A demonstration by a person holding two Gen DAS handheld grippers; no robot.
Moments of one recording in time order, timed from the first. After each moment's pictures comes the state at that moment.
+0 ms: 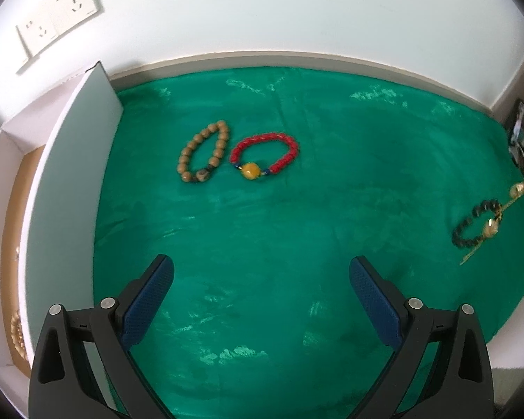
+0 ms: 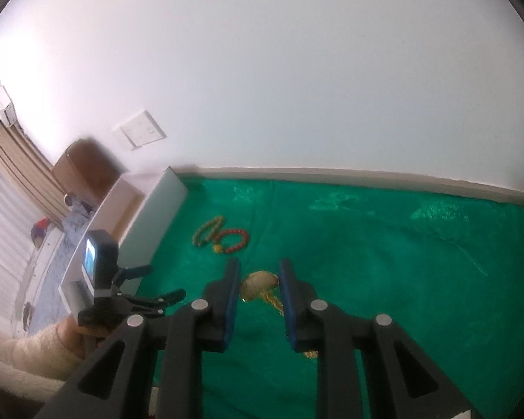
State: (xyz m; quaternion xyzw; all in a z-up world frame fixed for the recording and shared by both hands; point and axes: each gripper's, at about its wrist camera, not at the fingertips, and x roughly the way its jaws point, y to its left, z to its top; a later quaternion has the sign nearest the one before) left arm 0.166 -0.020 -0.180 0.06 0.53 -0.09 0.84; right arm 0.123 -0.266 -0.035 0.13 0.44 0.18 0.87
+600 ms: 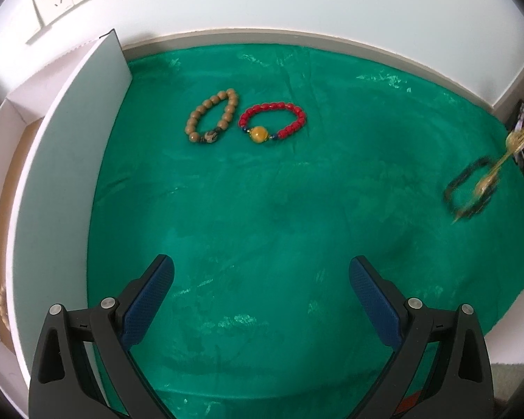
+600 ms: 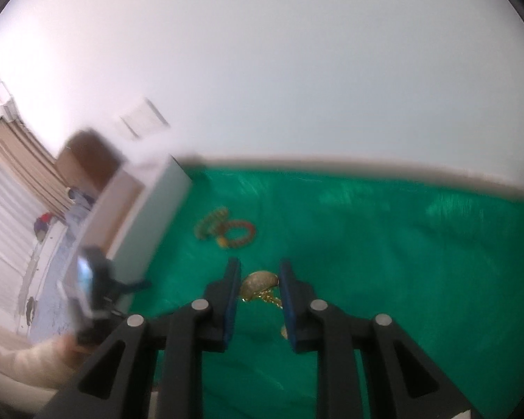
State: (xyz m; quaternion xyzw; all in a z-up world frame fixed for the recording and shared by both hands) left arm 0.143 -0.005 -0.191 0.04 0.55 -0.08 0.83; right arm 0.128 -0.243 -0.021 0.11 0.43 0.20 0.88
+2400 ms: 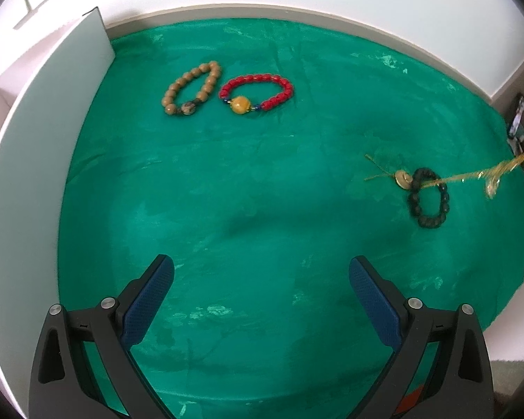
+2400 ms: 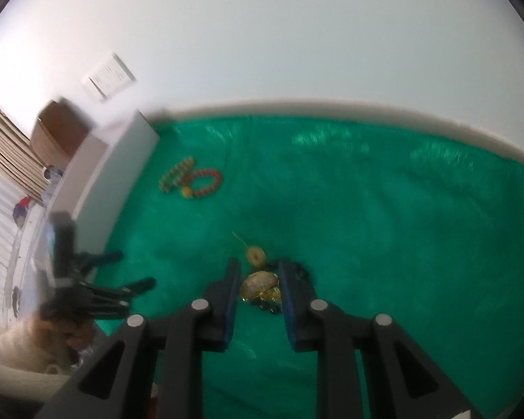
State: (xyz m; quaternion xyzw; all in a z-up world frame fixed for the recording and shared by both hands) left arm 0.139 -0.016 -0.222 0.03 0.57 -0.09 0.82; right arm 0.117 -0.255 -0.084 0.09 0.50 0.15 0.85
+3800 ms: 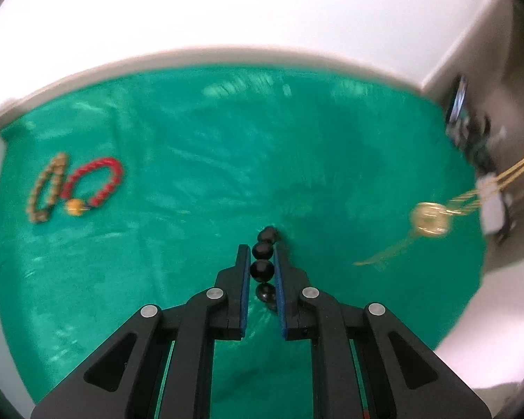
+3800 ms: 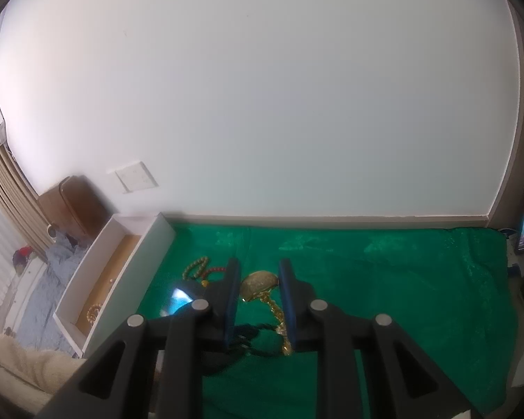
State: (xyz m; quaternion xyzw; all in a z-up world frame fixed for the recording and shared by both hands) left arm 0.179 -0.143 -0.183 0.02 0.54 -0.22 0.81; right arm 0.074 -0.294 0.044 0.12 0.36 0.12 0.92
